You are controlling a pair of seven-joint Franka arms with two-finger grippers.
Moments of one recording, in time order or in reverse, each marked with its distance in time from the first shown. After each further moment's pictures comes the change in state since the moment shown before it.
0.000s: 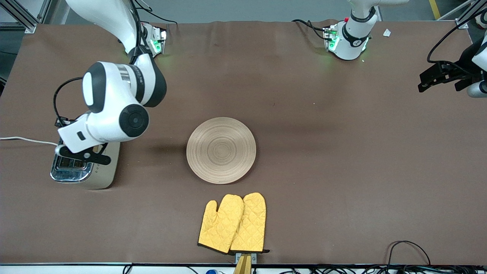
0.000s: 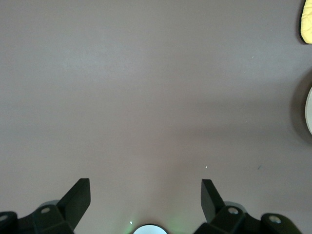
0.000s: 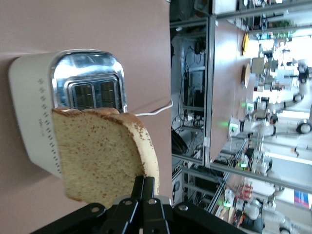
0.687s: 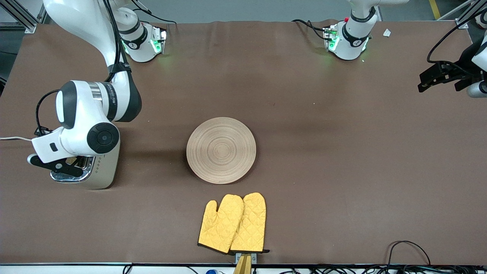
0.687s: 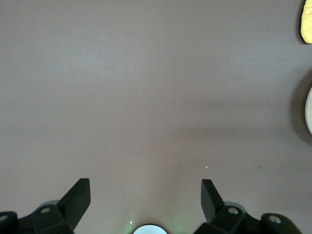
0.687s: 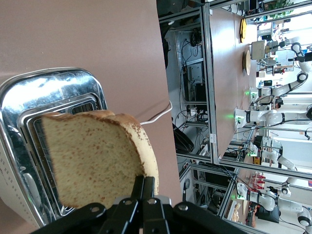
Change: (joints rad) left arm 0.000 0.000 0.000 0.000 0.000 0.000 0.000; right arm -0.111 0.004 -0.002 -0.082 -0.022 0.144 0.067
